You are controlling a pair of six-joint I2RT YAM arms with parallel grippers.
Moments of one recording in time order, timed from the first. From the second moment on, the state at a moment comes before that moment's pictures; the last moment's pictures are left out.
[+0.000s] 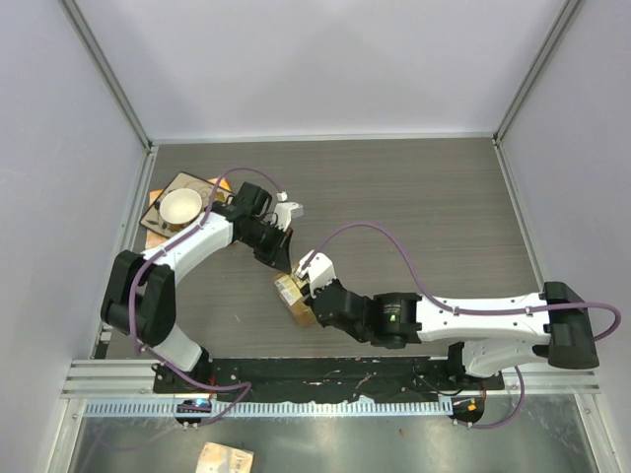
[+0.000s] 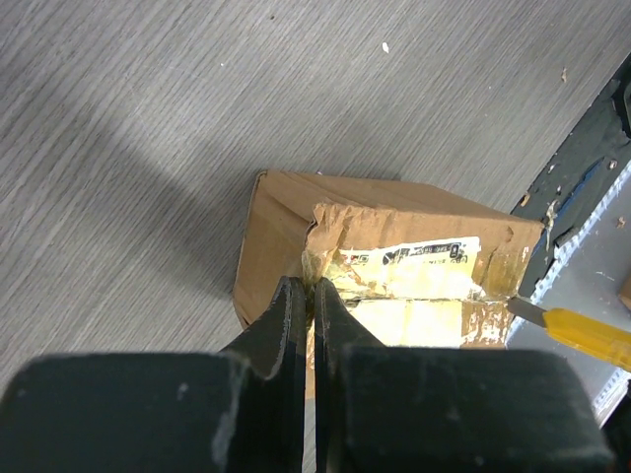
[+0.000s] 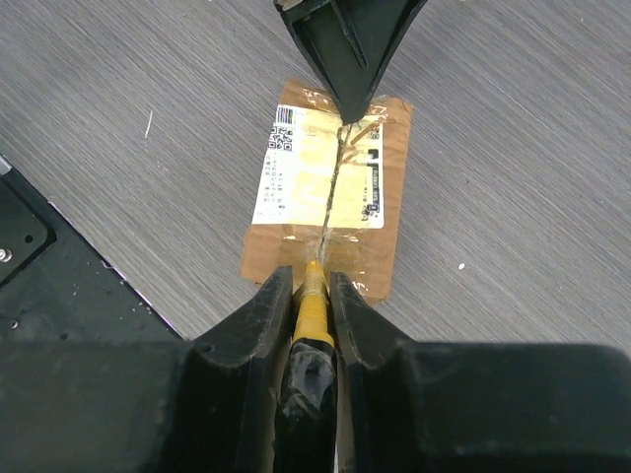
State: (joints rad) left arm -0.42 1.59 1.10 -0.69 0.60 0.12; right arm 1.41 1.28 0.92 -0.27 0.56 0.35
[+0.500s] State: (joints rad) left arm -0.43 1.58 1.10 -0.72 0.59 0.10; right arm 1.47 1.22 0.89 -0.30 0.65 0.44
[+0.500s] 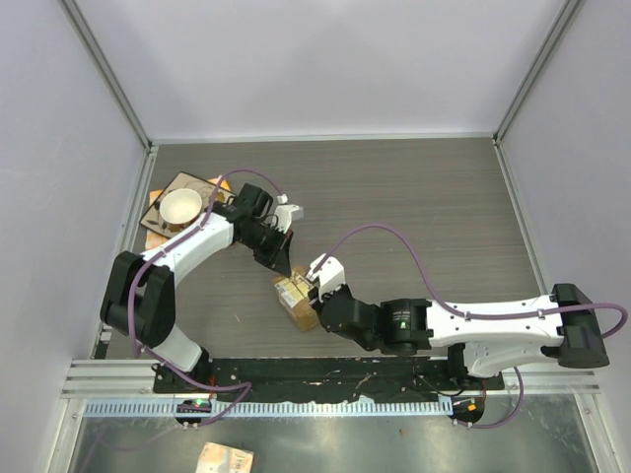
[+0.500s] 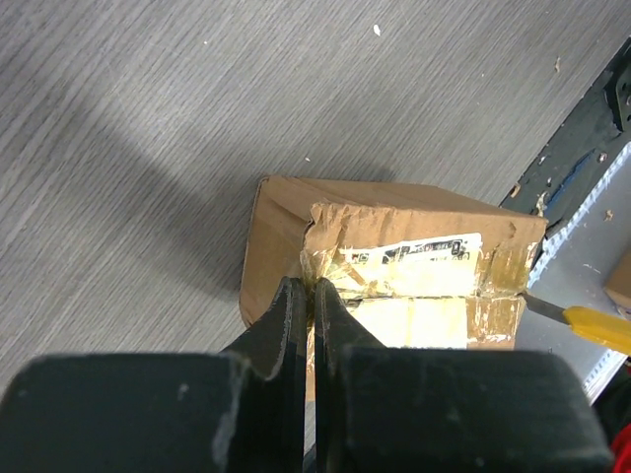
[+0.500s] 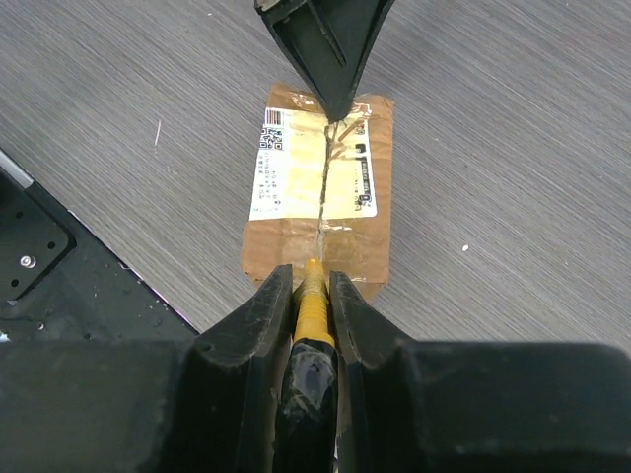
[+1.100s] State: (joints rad) left arm -0.40 1.56 1.17 -0.69 0.43 0.11; right arm 1.56 1.09 0.81 -0.50 0.65 0.57
